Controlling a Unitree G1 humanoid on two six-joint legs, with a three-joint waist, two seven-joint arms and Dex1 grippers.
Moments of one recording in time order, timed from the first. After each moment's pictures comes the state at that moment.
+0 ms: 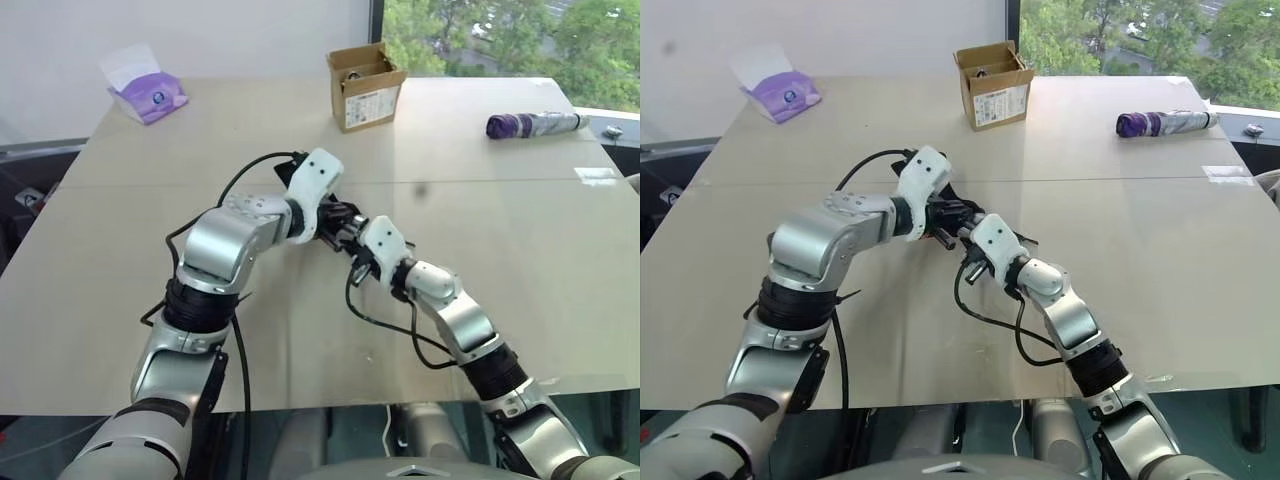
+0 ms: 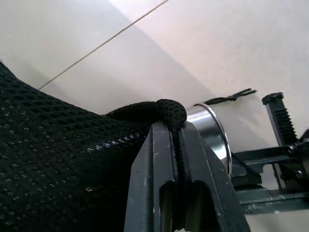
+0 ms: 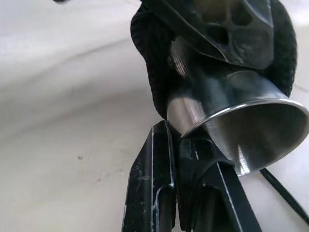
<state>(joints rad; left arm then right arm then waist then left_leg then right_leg) -0.76 0.44 -0.13 -0.21 -0.29 1.23 -0.58 -0.43 -0.12 0.37 0.08 0.01 0.23 0.45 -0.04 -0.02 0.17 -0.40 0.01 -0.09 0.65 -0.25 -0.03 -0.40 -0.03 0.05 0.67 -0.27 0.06</state>
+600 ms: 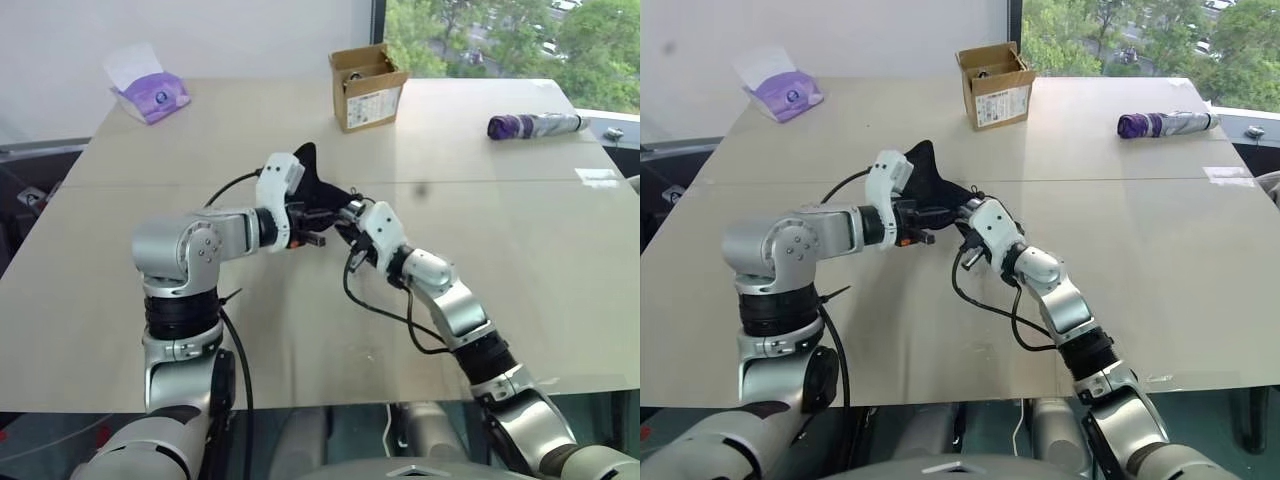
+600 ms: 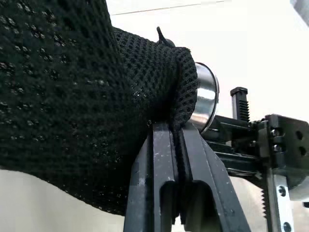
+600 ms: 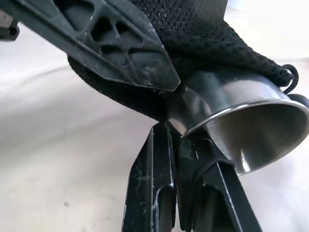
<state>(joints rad) -0.72 0.32 0.19 -0.22 -0.45 1.49 -0.49 -0.50 -0.07 0.32 0.17 0.01 0.15 0.49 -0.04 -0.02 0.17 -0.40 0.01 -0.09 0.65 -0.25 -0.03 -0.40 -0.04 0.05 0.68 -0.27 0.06</state>
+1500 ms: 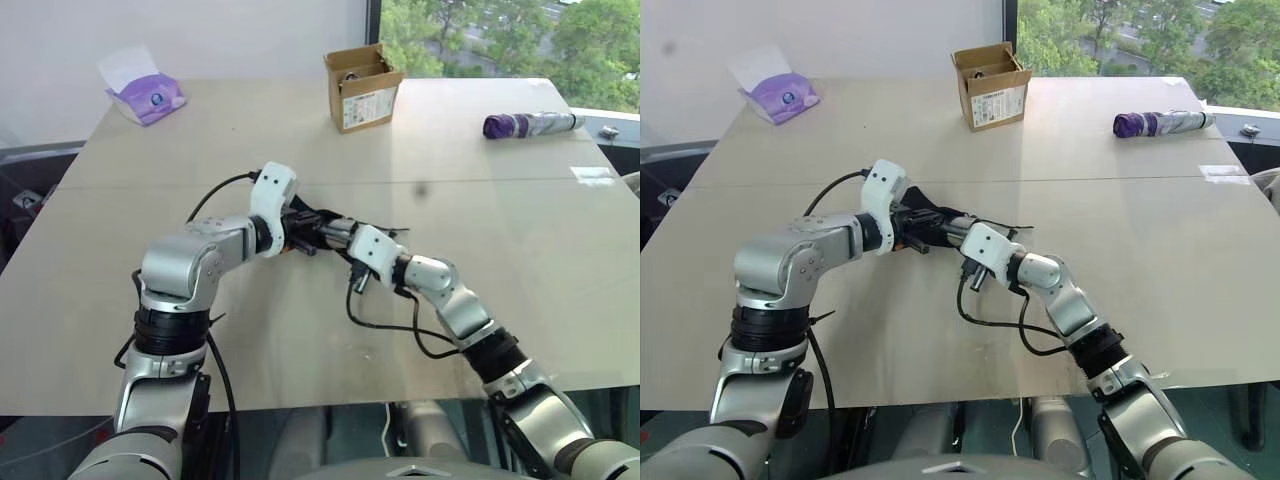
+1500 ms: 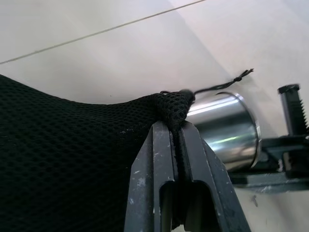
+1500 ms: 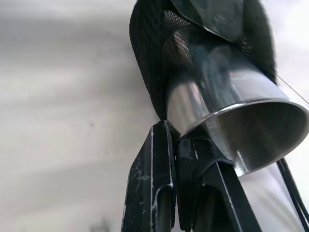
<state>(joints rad) -0.61 0.48 0.04 -0.21 -0.43 1.18 -0.50 -0.52 -0.13 0.41 0.23 -0.11 0.10 0.60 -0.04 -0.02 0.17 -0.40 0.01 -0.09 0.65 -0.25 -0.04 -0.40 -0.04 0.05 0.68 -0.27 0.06</state>
